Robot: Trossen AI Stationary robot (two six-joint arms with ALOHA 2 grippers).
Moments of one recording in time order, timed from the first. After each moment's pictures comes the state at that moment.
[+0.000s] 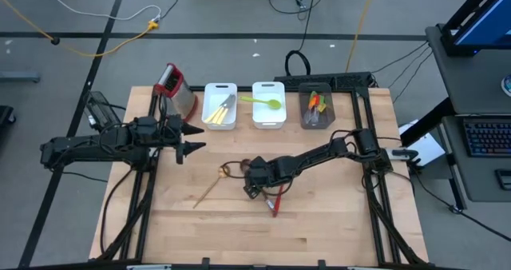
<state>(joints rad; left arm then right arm) 0.16 0.44 0.37 -0.15 0.02 -0.27 0.17 2.13 1.41 -0.62 0.25 0.99</state>
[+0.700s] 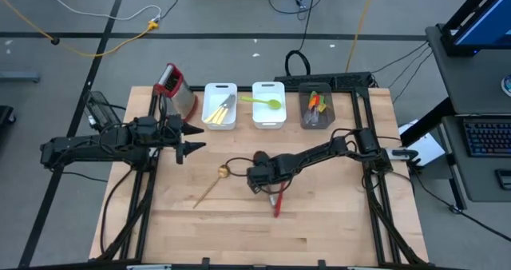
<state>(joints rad) 0.16 0.44 0.37 -0.15 0.02 -0.27 0.16 2.12 1.41 -0.68 0.24 1.06</state>
